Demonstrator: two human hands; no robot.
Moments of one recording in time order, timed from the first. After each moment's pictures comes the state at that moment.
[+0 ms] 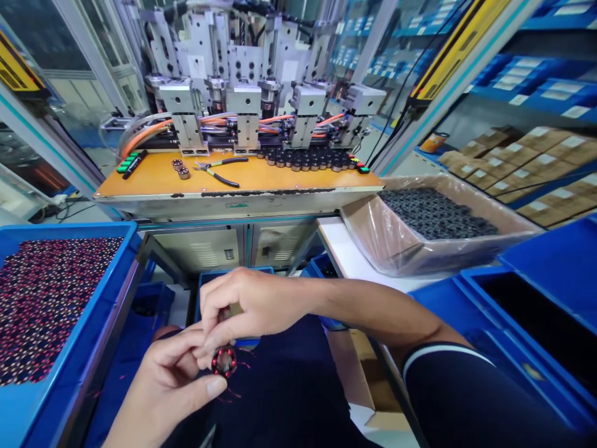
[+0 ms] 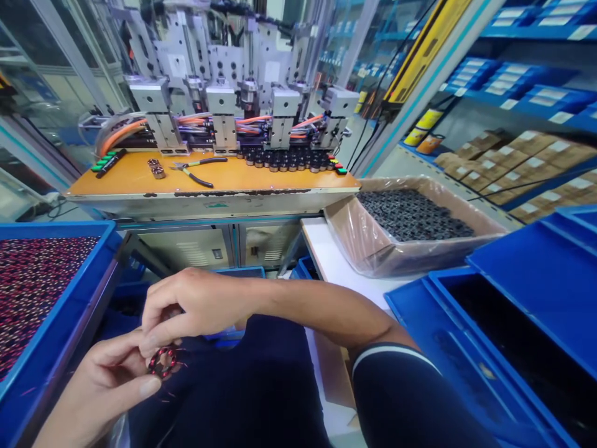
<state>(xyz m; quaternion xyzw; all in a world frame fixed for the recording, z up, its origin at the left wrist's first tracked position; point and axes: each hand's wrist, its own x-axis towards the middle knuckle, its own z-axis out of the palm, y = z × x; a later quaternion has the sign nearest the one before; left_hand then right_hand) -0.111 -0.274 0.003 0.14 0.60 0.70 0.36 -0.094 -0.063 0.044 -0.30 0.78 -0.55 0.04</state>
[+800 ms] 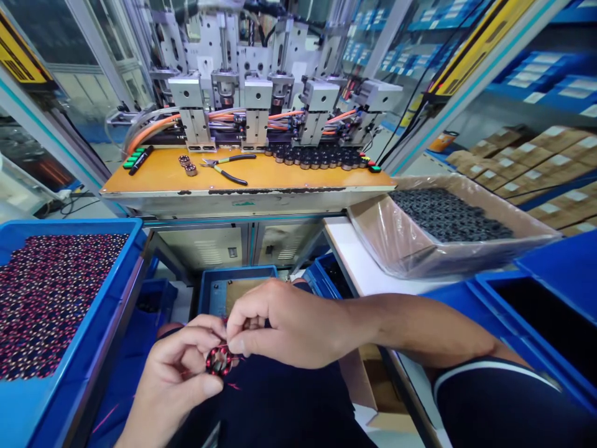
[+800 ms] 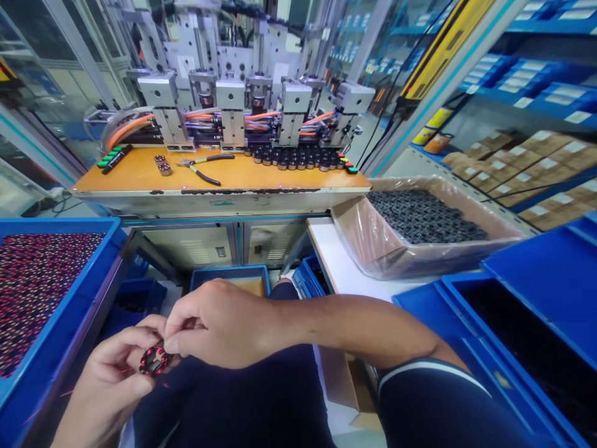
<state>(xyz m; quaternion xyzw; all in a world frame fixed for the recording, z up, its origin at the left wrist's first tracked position) -0.121 -0.277 -0.011 0.20 0.54 0.75 0.32 -0.061 -0.073 0.067 -0.08 0.83 -0.54 0.12</state>
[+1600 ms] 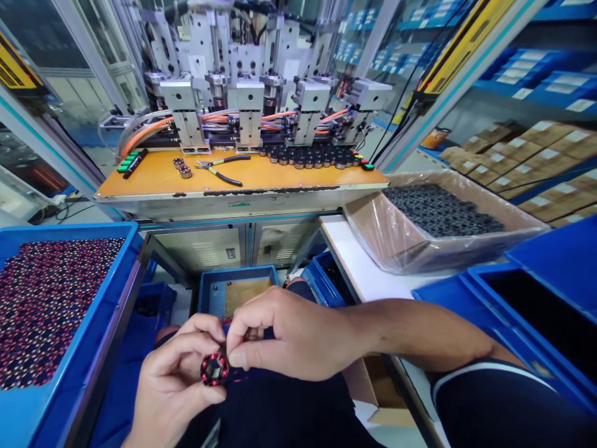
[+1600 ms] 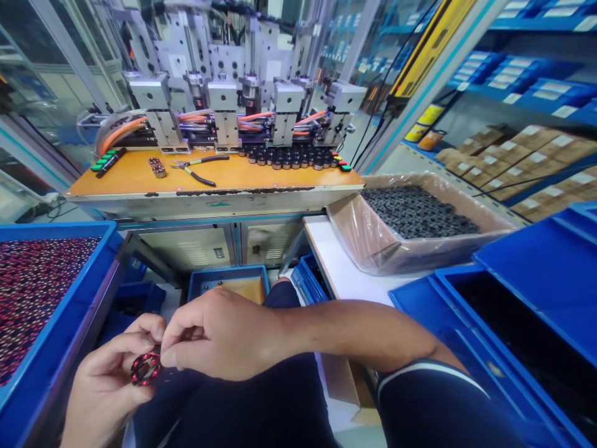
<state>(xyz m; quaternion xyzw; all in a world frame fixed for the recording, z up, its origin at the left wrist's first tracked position) -0.126 -0.276 -0.017 0.34 0.56 0.72 0.24 -0.048 -0.076 0.058 -0.07 0.78 -0.61 0.10</state>
